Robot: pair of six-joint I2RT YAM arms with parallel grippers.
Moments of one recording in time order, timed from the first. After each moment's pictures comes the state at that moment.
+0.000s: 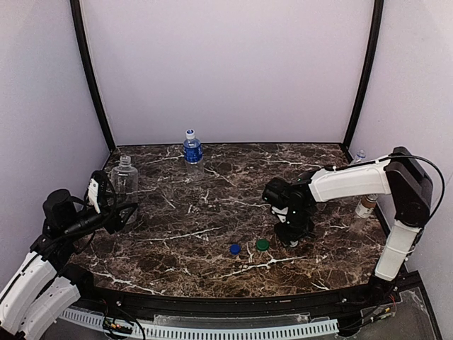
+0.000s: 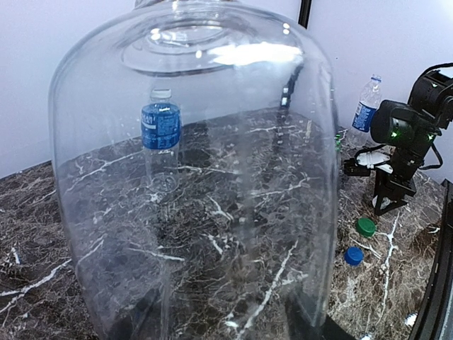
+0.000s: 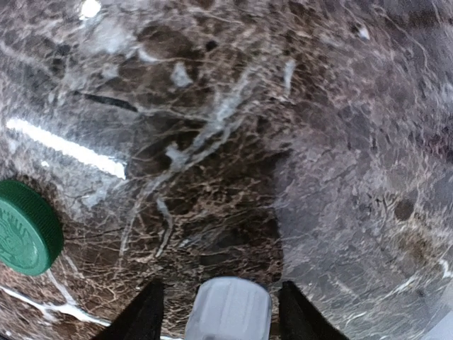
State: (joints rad) left arm -0.21 0.40 0.28 -0.10 0.49 -0.03; right arm 0.85 1.78 1.10 -0.88 0.09 0.38
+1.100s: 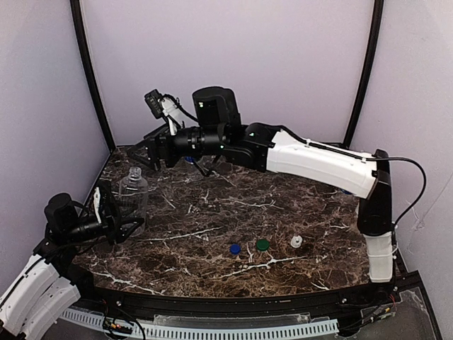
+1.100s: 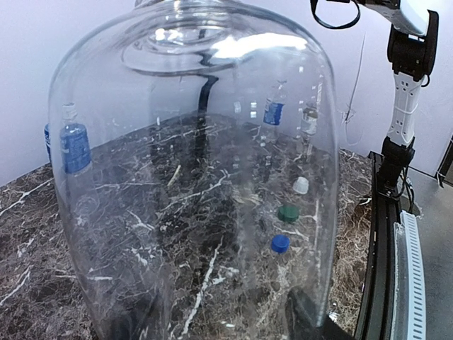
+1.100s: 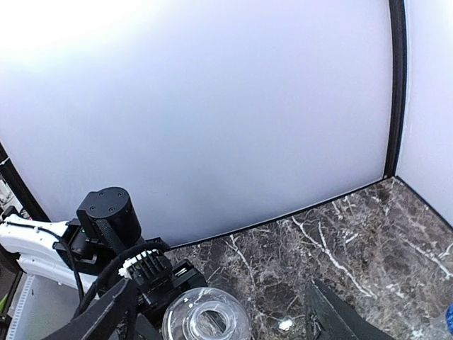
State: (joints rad) left arm -0.20 0.38 0.22 -0.02 0.81 0.01; right arm 1.13 2.06 2.08 -0.14 -0.34 0.17
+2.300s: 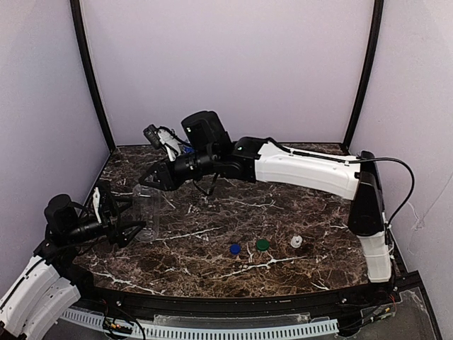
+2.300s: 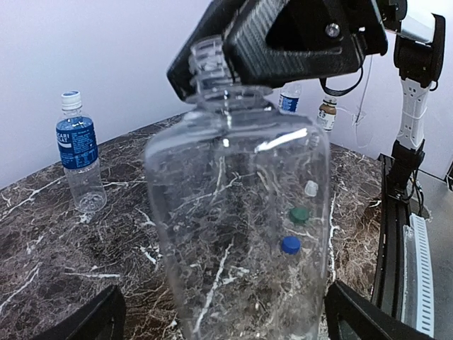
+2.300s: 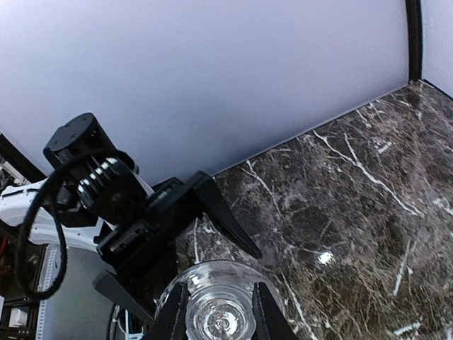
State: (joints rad) left arm -0.20 0.37 0.21 -0.02 0.78 0.01; right arm 1.12 2.16 2.08 -0.25 -0.44 0.29
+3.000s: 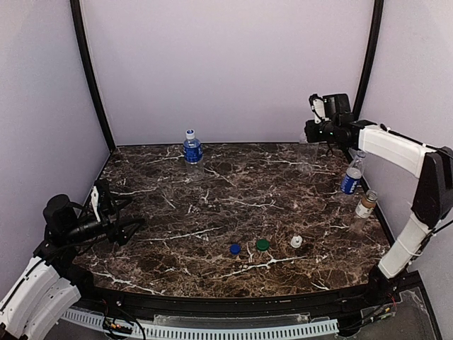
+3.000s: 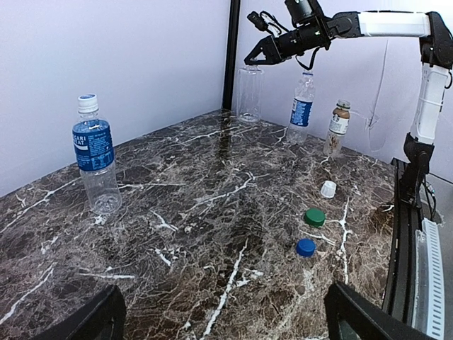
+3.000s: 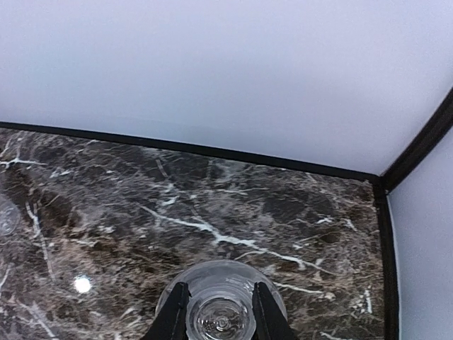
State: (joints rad) left arm -0.19 0.35 0.21 -0.01 0.74 0.01; right arm 0.36 1.63 1.38 -0.26 0.16 0.04
